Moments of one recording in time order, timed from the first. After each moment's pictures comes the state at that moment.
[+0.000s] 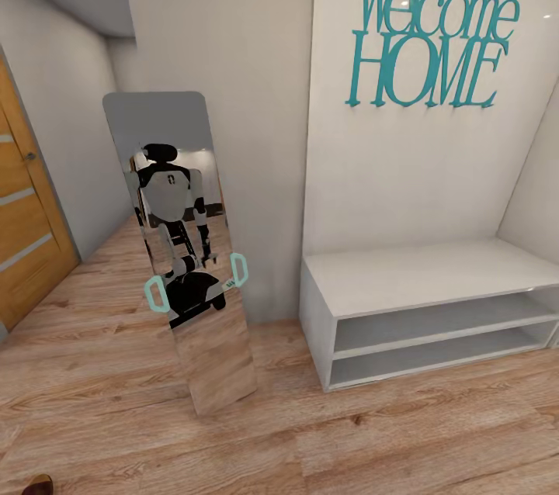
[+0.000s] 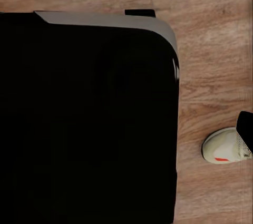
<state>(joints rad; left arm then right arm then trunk) -0.04 0.00 0.00 -0.20 0.00 -0.19 0.00 0.00 0.00 -0.01 -0.08 -0.01 -0.05 0.00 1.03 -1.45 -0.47</state>
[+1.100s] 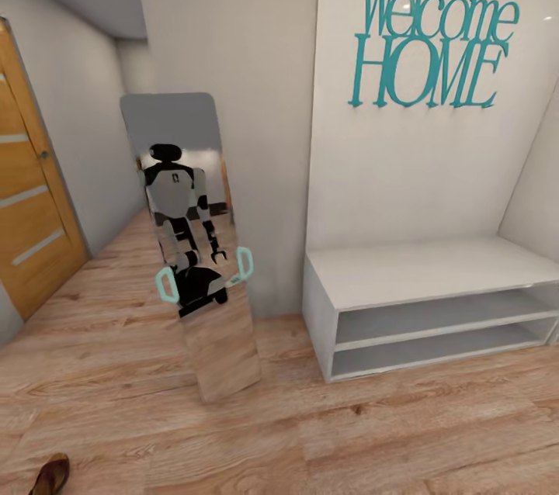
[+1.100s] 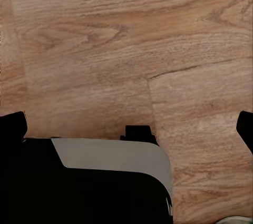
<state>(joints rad) -0.10 0.00 -0.01 -0.41 0.00 -0.25 0.00 0.00 0.00 0.00 -0.31 0.00 -0.14 0.00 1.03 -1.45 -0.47</state>
